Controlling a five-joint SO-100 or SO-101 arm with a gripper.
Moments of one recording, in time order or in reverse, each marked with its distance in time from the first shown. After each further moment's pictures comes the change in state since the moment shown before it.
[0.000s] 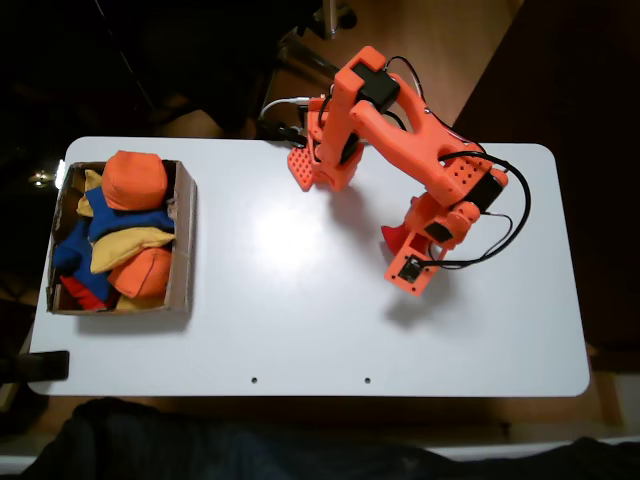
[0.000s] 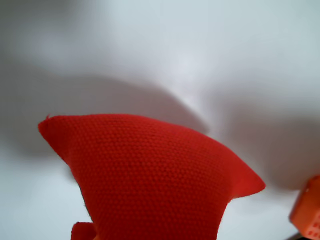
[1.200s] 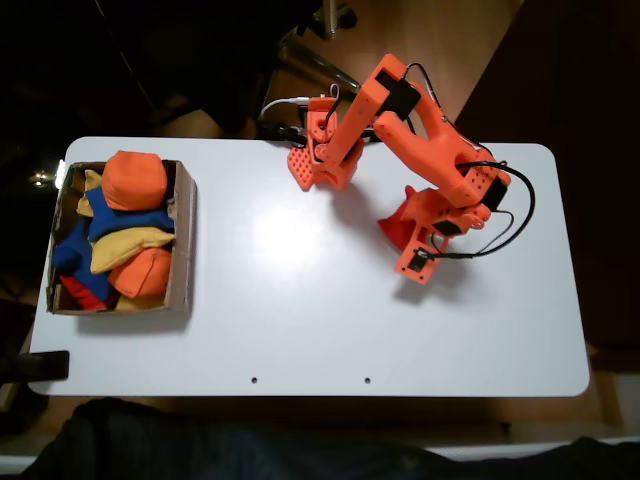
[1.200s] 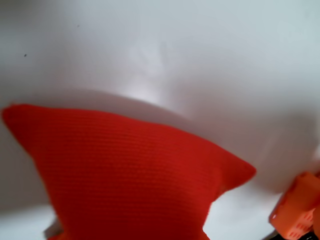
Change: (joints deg) arm -8.3 -16.0 2.0 -0.7 -0.9
